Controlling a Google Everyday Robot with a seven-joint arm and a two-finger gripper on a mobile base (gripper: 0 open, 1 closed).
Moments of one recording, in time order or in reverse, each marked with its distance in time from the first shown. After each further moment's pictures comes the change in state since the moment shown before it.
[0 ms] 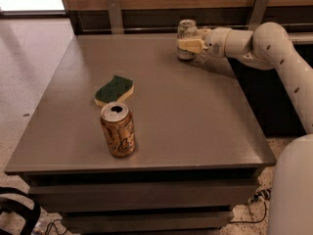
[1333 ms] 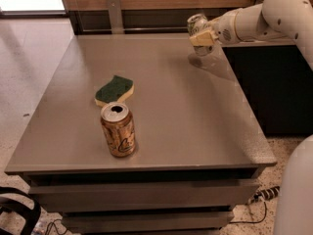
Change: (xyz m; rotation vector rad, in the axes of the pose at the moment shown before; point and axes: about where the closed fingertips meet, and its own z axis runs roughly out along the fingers) arm -0.018 -0.002 -0.045 0.132 0.336 -0.140
